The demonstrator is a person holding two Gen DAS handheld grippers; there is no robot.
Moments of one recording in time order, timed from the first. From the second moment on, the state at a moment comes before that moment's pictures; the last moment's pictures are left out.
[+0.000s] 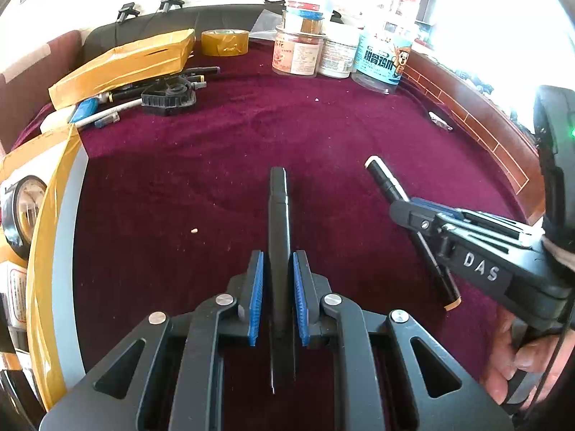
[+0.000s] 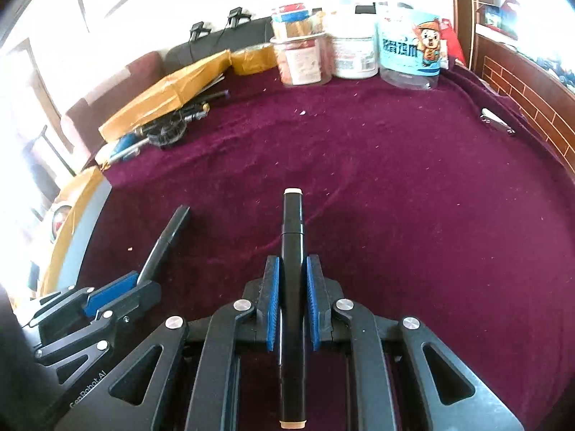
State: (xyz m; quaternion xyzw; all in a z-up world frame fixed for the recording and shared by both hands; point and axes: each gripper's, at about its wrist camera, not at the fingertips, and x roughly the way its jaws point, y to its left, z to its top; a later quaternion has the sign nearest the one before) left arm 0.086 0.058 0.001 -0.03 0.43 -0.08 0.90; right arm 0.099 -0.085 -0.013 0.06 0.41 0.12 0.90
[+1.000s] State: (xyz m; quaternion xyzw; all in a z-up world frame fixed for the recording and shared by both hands) left arm 0.053 0.074 0.042 -0.03 0.29 -0.04 0.95; right arm 0.057 -0.058 0.021 0.03 0.30 0.19 0.94
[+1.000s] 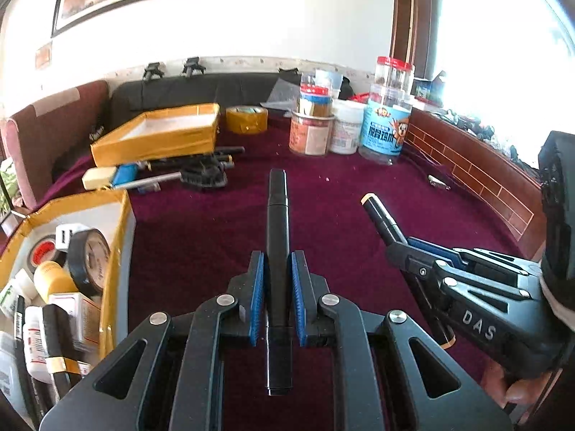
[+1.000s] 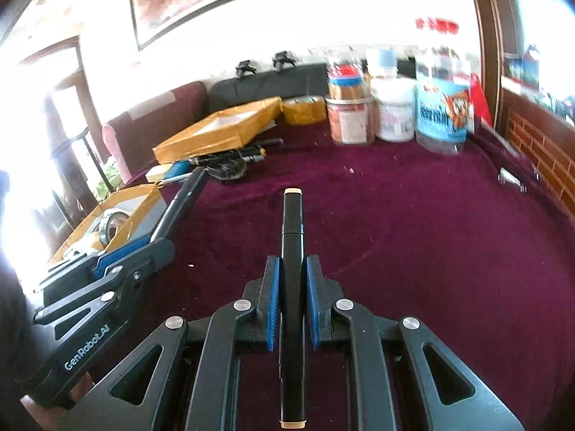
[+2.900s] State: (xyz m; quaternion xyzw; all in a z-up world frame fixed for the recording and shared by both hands) left arm -0.059 0.191 0.104 -0.11 0.20 0.04 0.97; right arm -0.009 0.036 0.059 0.09 0.31 0.31 0.89
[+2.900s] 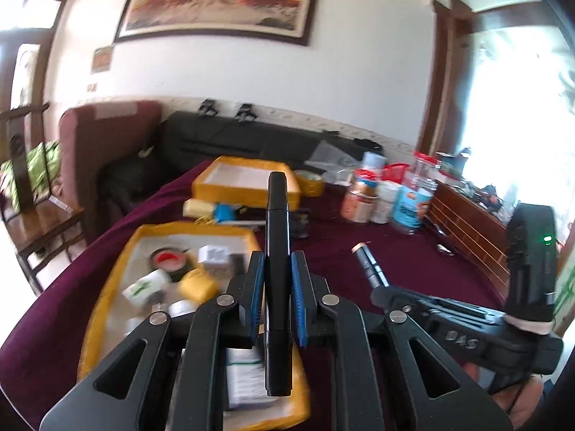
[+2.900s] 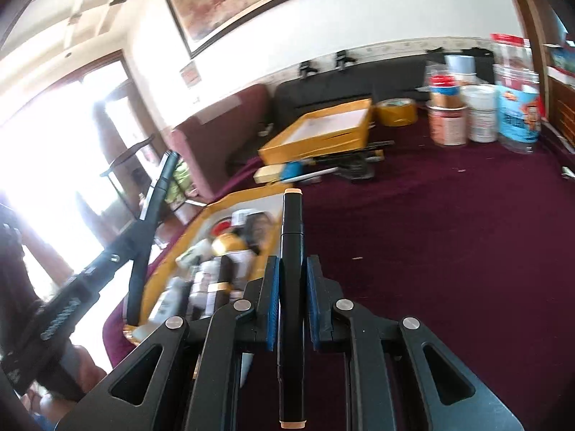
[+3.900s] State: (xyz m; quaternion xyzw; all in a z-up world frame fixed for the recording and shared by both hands) left arm -0.060 0.275 0.028 -0.16 0.31 0.09 0.93; right arm 0.016 0.190 0.018 0.03 0.39 0.34 0.86
